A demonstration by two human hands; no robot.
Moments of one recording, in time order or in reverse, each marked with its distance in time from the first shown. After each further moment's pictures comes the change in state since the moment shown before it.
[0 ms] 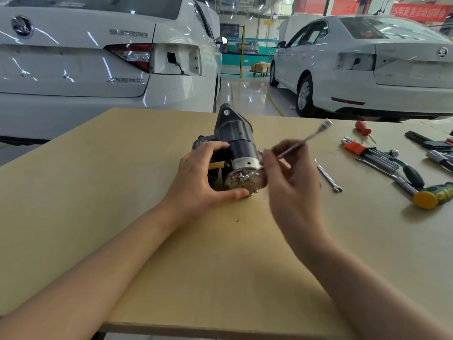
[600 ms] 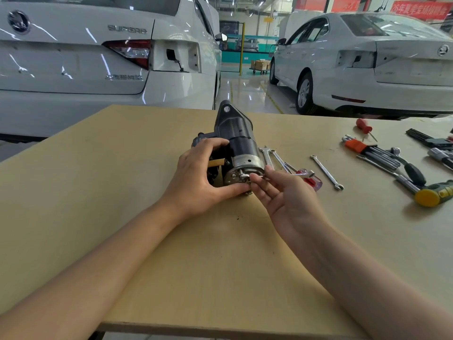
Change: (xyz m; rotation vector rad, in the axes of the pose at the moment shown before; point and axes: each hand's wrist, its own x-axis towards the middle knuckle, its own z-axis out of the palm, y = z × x) left_hand 0.001 0.002 0.000 -0.012 0.027 0.048; right_hand 0.006 0.010 -0.005 0.610 0.184 0.715
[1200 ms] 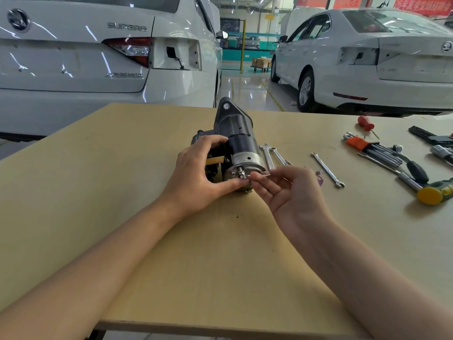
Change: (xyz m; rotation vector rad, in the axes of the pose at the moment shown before) left_hand 0.000 0.000 0.001 -0.013 0.029 -0.027; right_hand -0.002 -0.008 0.003 -0.028 0.008 0.033
